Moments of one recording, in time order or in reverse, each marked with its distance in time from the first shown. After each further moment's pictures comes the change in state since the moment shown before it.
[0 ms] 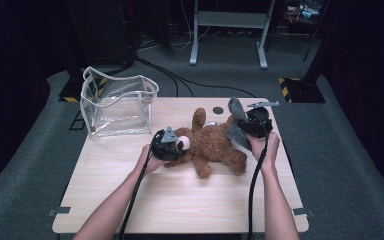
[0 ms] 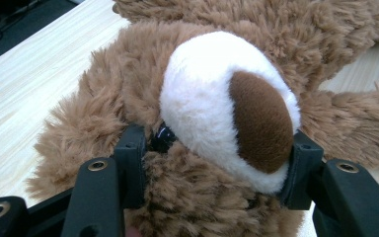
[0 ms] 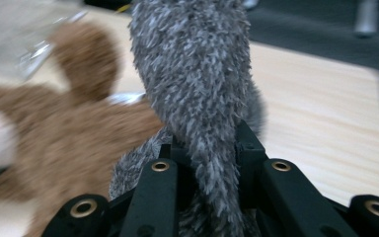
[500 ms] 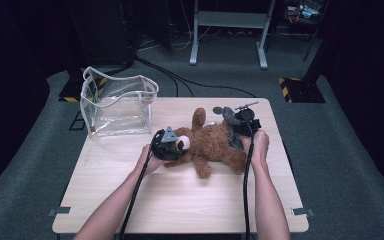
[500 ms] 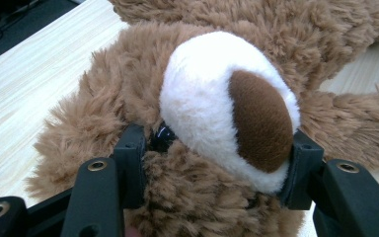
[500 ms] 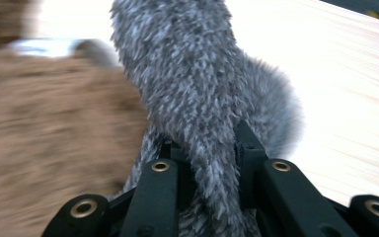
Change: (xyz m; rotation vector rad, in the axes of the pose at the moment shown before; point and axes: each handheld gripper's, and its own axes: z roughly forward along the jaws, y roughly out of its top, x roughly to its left) left arm 0.001 0.000 0.000 0.002 0.001 -0.003; right arm -0.013 -0.003 0.064 0.213 -0.163 -0.010
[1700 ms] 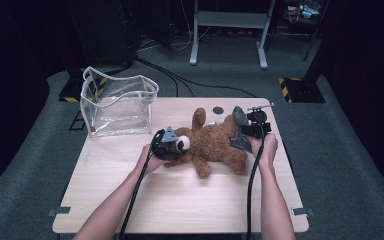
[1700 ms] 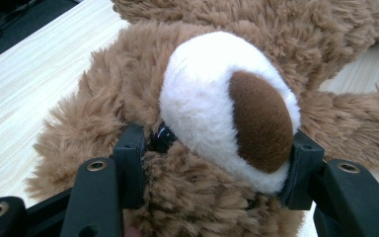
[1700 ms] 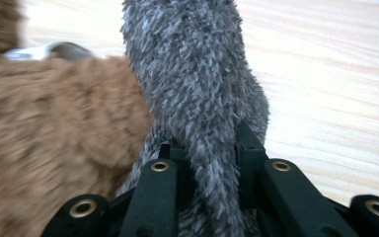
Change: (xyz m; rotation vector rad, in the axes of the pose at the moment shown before) left arm 0.000 0.001 0.001 0.003 -0.002 -0.004; right arm -0.021 -0.018 -0.019 -0.042 0.093 0.125
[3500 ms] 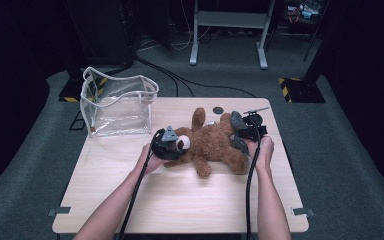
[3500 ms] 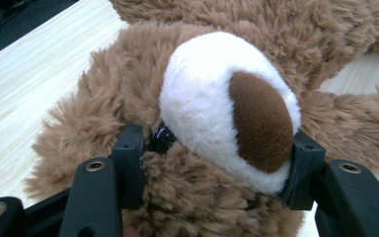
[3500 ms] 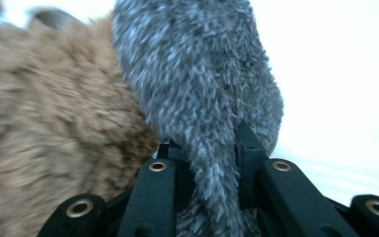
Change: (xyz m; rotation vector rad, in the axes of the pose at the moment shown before) left arm 0.001 0.001 0.000 0.003 -0.003 -0.010; right arm 0.006 -0.006 0.016 0.043 -0.005 -0.012
